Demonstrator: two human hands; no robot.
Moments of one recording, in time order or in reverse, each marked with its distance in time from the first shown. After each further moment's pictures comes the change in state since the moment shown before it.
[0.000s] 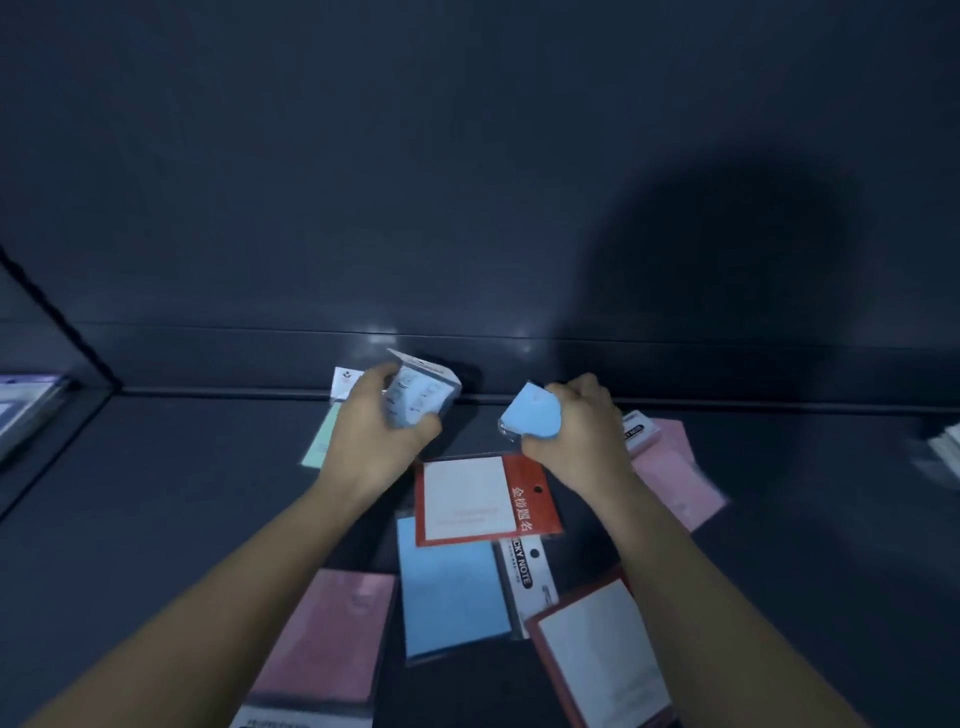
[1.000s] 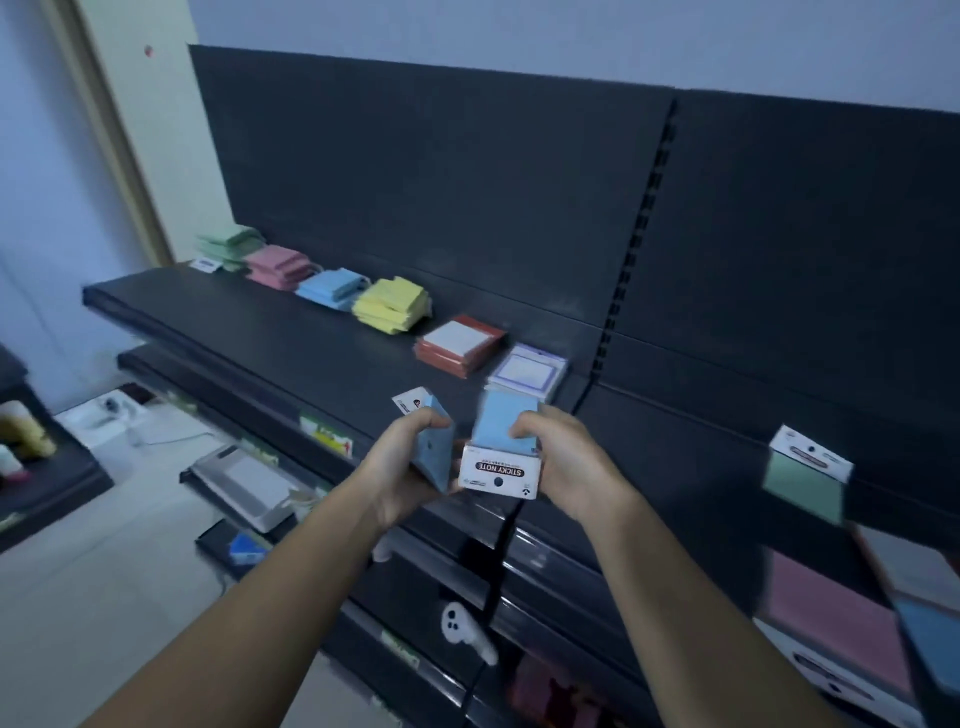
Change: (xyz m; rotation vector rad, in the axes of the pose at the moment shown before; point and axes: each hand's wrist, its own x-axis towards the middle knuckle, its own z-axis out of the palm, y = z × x) left_hand -0.158 -0.171 -0.400 -1.095 0.104 -0.595; right_hand -0.184 -0.458 0.085 1.250 -0.854 0.178
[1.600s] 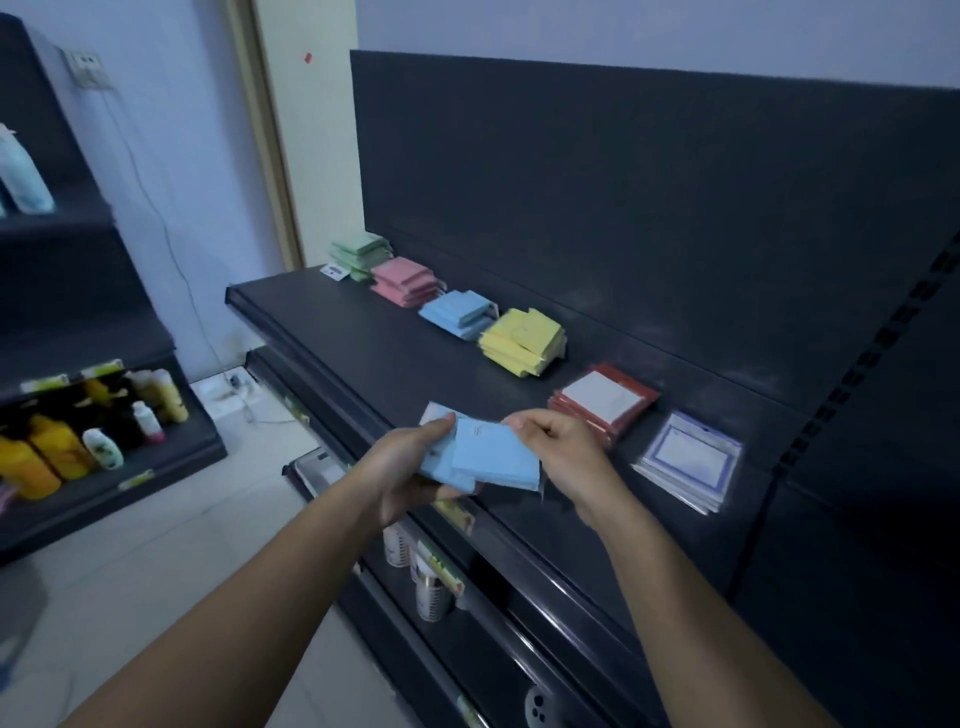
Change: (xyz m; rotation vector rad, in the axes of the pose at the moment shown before) left_hand 0.055 0.095 -0.136 0.104 0.256 0.108; right_hand 0.139 0.009 0.125 -0.531 -0.221 -0.352
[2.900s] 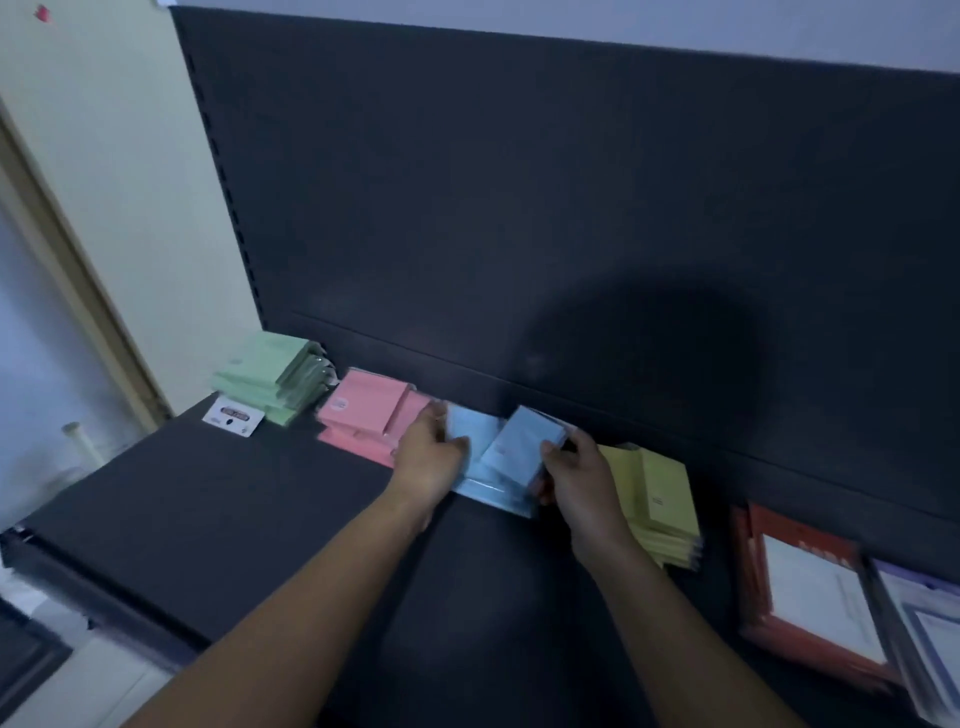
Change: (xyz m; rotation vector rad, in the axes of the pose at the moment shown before) left_hand 0.335 0.179 -0.063 0.503 -0.080 0.306; right_hand 0.321 0.009 0.089 0.199 0.656 0.282
